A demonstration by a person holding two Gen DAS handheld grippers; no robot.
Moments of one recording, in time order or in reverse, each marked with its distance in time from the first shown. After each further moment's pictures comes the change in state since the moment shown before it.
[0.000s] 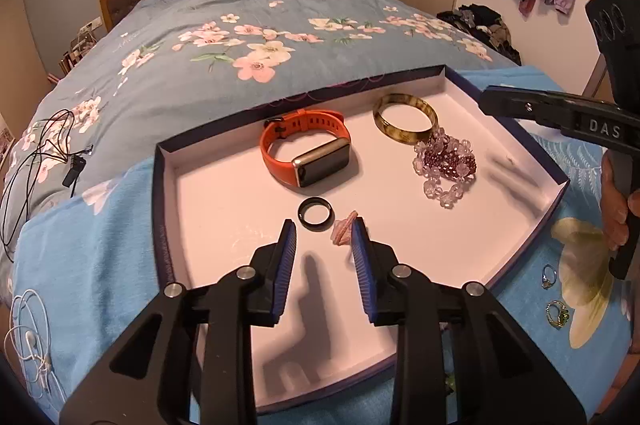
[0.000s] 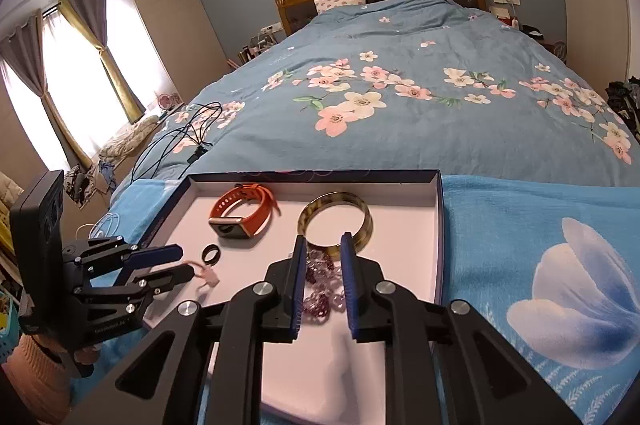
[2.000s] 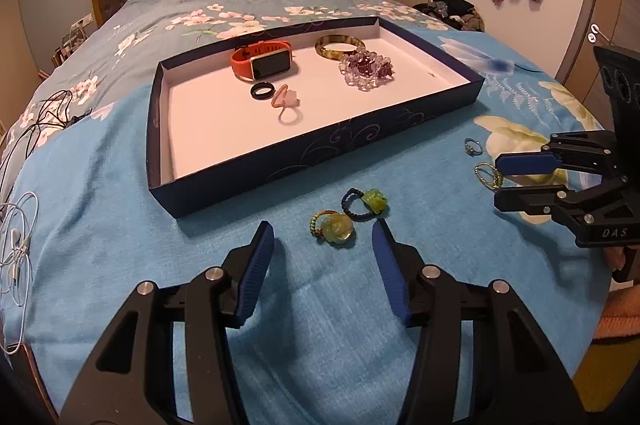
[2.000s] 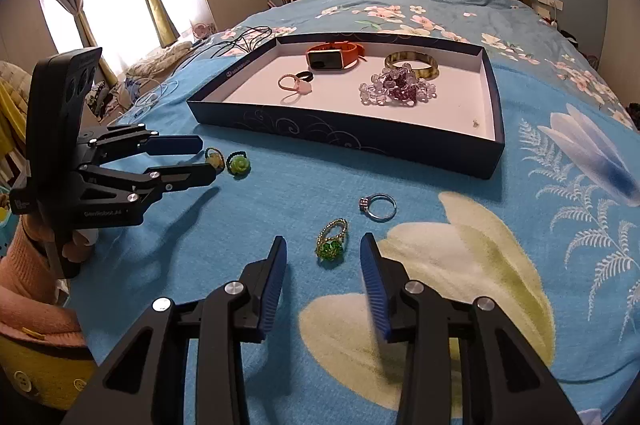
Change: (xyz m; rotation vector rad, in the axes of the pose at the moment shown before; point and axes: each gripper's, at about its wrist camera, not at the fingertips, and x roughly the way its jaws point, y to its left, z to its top) left arm -0.070 -0.035 -0.106 0.023 0.011 -0.060; right arm -0.060 0.063 -0.138 -0.180 0.166 0.025
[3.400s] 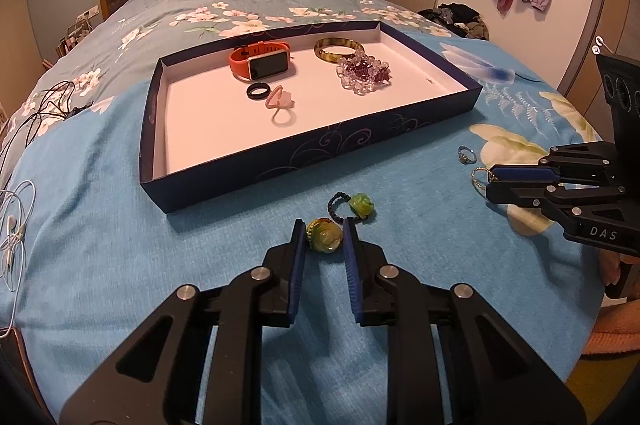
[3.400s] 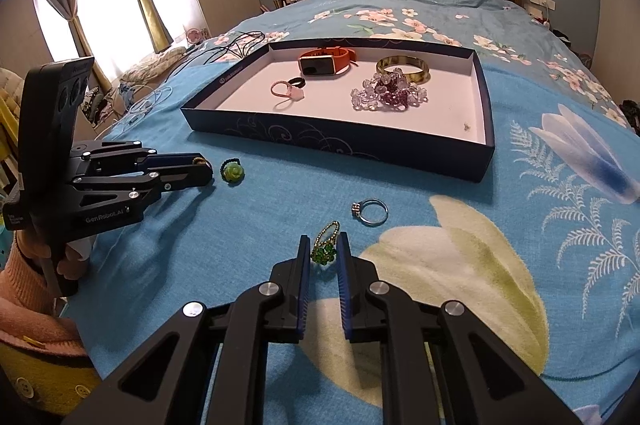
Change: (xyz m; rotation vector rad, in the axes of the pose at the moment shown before) left arm -0.001 -0.006 -0.002 -0.041 -0.014 -0.003; right arm -0.003 -0.003 0.003 0.020 -0.019 -0.016
